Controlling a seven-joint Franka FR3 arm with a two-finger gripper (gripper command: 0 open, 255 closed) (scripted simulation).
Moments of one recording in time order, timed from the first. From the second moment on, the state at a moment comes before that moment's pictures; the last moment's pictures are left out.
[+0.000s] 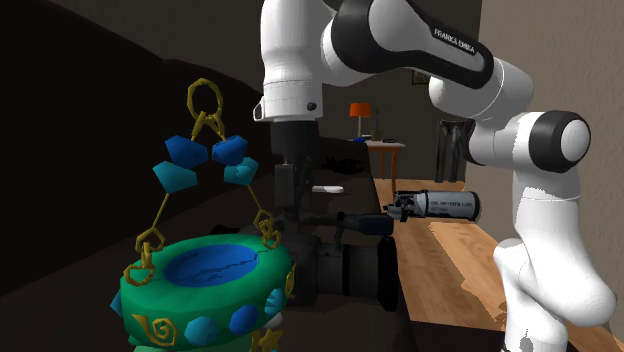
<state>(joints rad) 0.14 0.13 0.33 -1.29 -0.02 1.38 0.45</state>
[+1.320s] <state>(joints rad) 0.16 0.23 0.34 -1.04 -0.06 1.22 0.47</state>
